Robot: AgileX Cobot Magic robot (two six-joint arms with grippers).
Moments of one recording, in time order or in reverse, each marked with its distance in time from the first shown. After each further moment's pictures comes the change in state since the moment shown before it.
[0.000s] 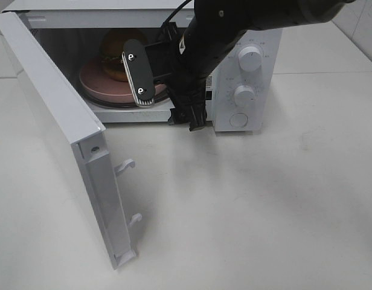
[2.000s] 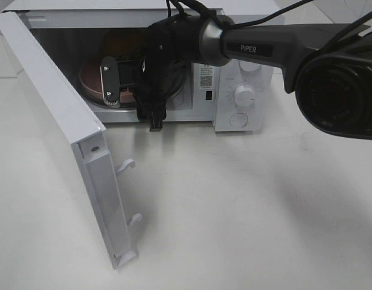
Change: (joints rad) left arm 0.000 0.000 0.000 0.000 0.000 0.000; right arm -0.022 0.498 -0.621 0.051 0.145 0.078
